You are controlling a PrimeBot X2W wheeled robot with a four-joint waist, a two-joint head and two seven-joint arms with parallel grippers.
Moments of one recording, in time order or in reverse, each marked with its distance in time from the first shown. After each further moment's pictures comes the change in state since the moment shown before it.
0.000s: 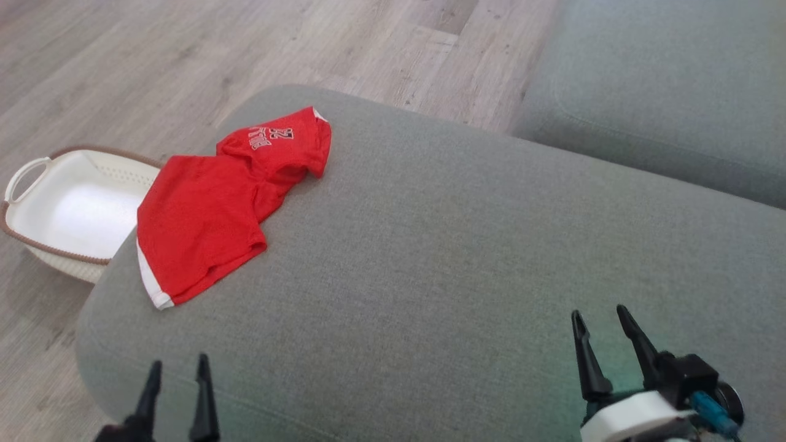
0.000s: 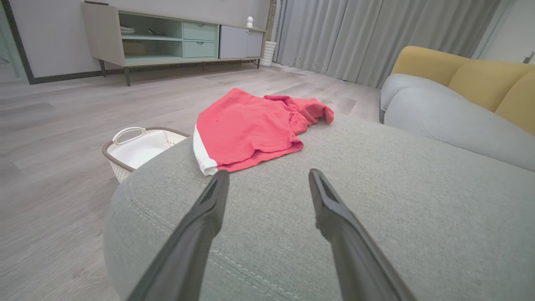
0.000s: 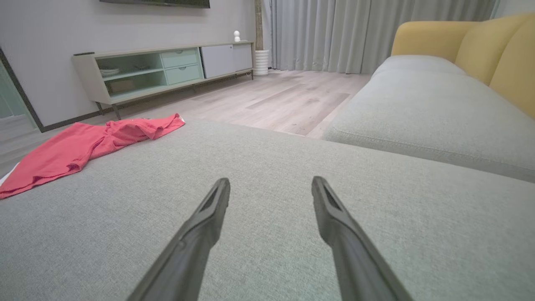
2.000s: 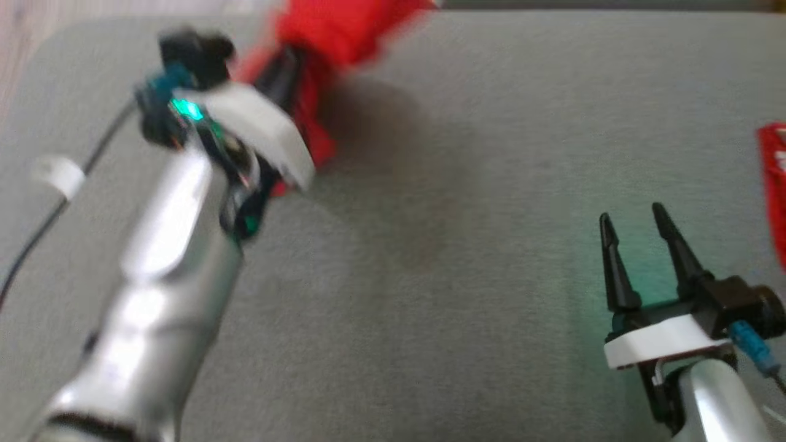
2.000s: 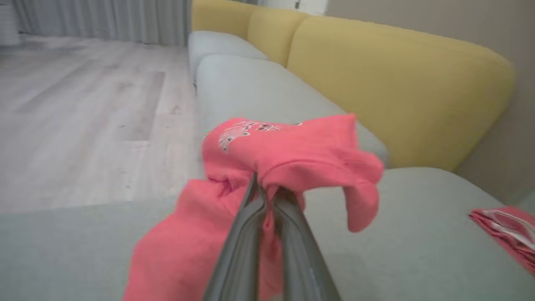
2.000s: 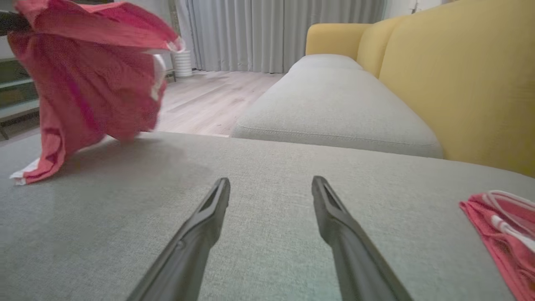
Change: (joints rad) left arm -0.984 0.053 -0.463 0.290 -0.360 -0.034 0.381; right arm -0.151 -0.067 -0.026 -0.155 -0.045 0.000 0.018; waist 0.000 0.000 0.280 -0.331
